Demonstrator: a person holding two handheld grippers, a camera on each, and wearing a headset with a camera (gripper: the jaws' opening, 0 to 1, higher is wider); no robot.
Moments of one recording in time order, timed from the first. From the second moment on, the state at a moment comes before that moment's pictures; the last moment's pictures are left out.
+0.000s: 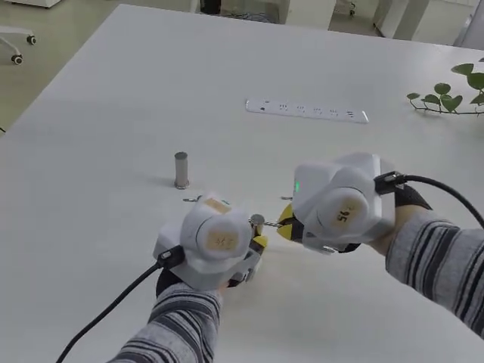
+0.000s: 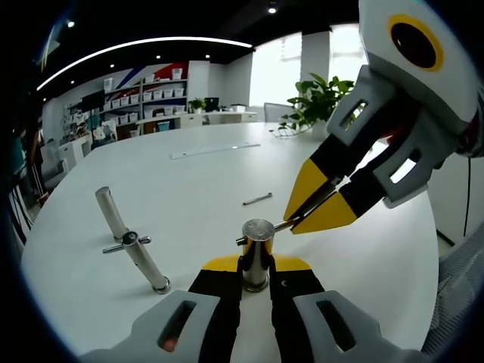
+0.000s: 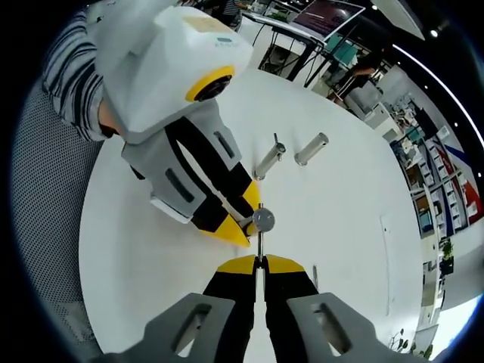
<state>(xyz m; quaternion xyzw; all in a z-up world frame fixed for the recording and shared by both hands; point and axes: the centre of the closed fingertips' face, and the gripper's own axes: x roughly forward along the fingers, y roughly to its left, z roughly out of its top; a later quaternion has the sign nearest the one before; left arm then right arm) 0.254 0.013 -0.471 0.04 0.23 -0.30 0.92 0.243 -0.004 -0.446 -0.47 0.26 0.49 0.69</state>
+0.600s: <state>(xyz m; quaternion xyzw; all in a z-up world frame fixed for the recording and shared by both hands) 0.254 0.013 -0.471 0.03 0.23 -0.28 0.93 0.247 0.008 -0.447 -0.47 0.25 0.49 0.70</state>
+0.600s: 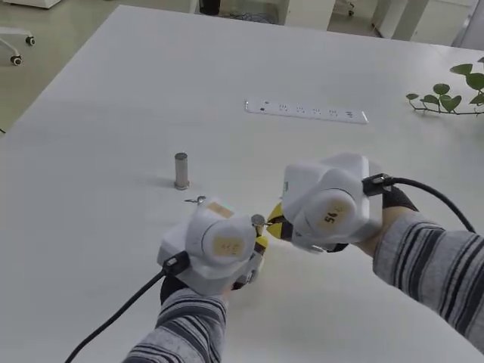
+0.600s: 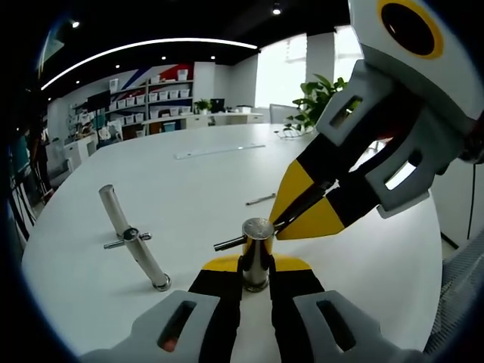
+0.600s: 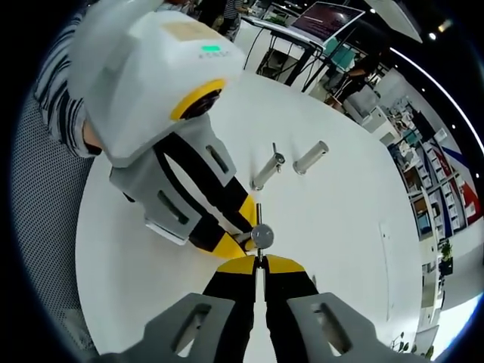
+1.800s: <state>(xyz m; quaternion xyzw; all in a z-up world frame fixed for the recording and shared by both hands) 0.254 0.014 -0.472 0.02 0.23 -0.27 0.93 0.244 0.008 -0.438 -0.44 0.24 0.49 0.71</state>
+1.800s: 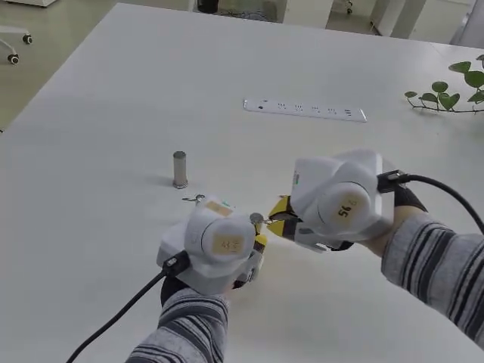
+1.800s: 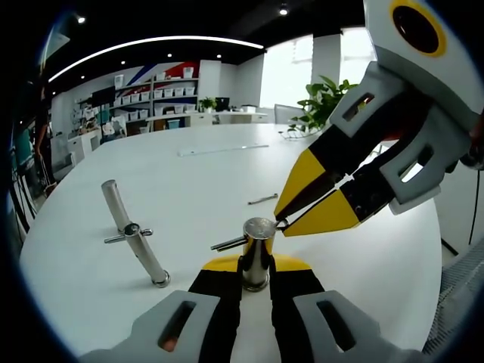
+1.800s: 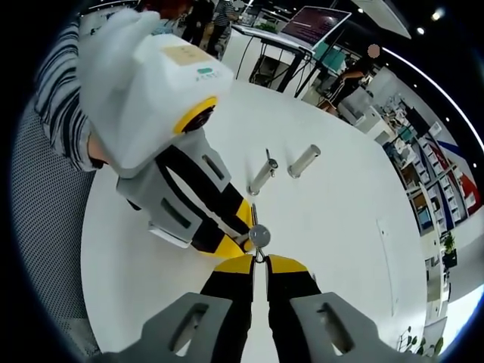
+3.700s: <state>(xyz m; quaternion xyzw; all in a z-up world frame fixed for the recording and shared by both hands) 0.219 0.054 -0.442 0.01 0.26 -0.31 0.92 0.249 0.029 -0.446 -0.29 0.31 0.54 0.73</state>
